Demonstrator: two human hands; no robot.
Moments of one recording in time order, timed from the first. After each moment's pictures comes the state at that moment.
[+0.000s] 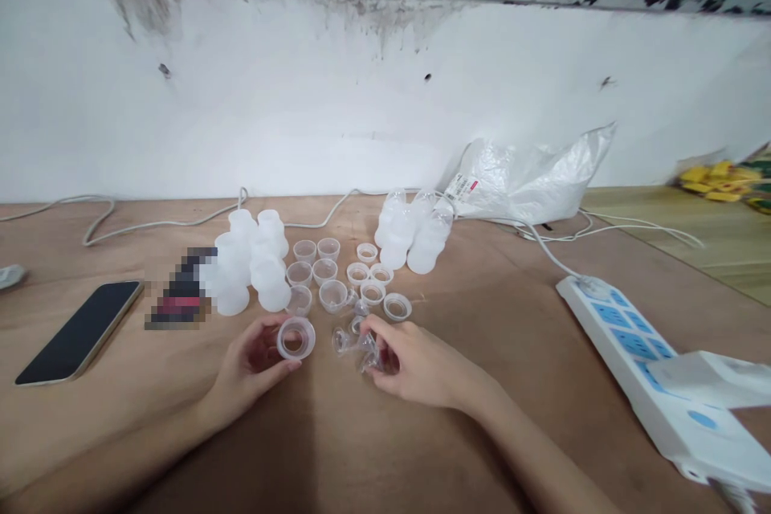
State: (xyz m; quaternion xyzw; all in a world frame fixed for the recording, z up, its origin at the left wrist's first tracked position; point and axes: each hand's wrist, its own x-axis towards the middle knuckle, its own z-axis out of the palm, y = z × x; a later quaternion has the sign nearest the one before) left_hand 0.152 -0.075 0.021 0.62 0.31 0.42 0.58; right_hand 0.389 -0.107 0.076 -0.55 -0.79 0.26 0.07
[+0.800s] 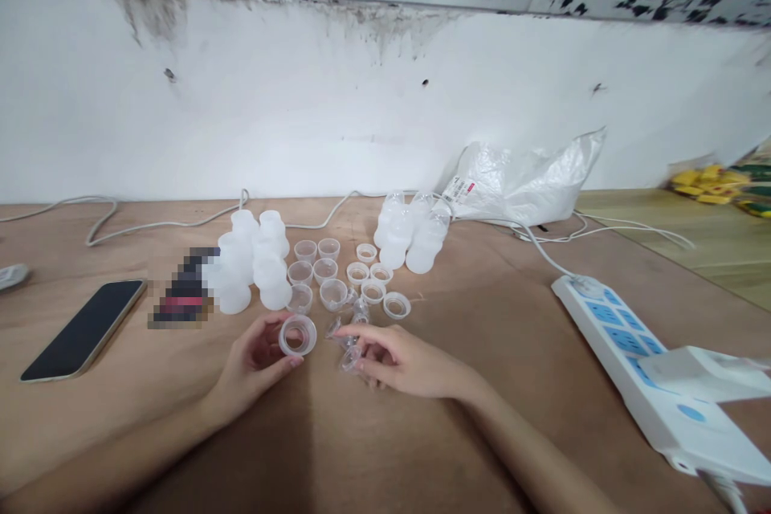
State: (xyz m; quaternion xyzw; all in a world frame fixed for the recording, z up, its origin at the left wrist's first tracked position) left_hand 0.152 -0.076 0.017 0.64 0.31 0.42 0.57; right_hand 0.389 -0.100 0.065 -0.42 -0.75 0.48 0.15
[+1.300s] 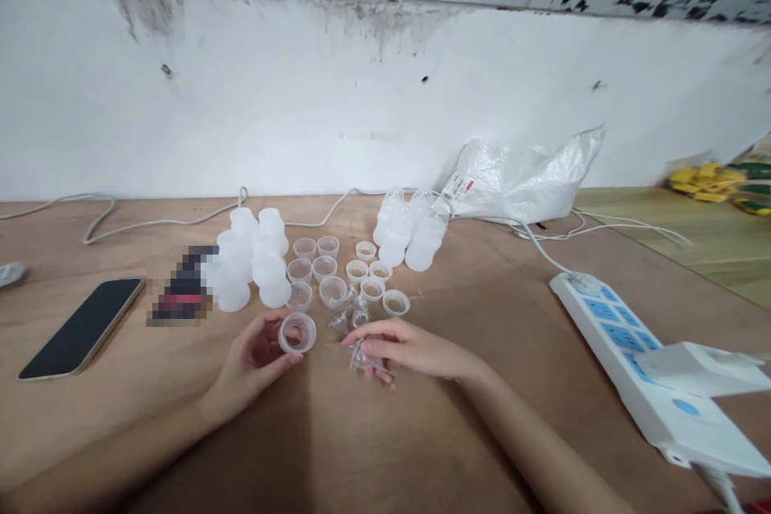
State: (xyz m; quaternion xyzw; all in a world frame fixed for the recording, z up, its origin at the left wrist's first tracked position) left_hand 0.154 -0.077 0.017 0.64 0.31 0.42 0.56; right_hand 0.397 -0.092 0.063 -0.44 -0.59 0.66 0.16
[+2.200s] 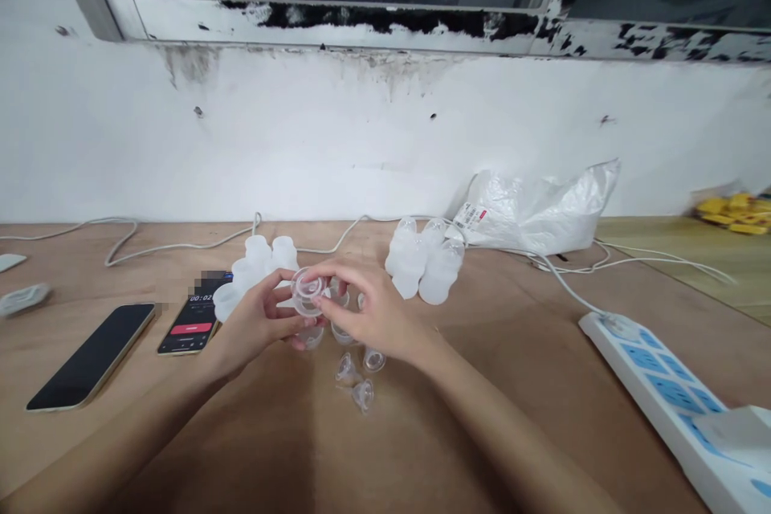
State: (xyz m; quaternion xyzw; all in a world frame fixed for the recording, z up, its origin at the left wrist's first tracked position) left_hand 0.164 -0.031 0.110 0.57 0.34 0.37 0.65; right_hand 0.335 -0.045 0.133 -0.36 -0.80 0.21 0.43
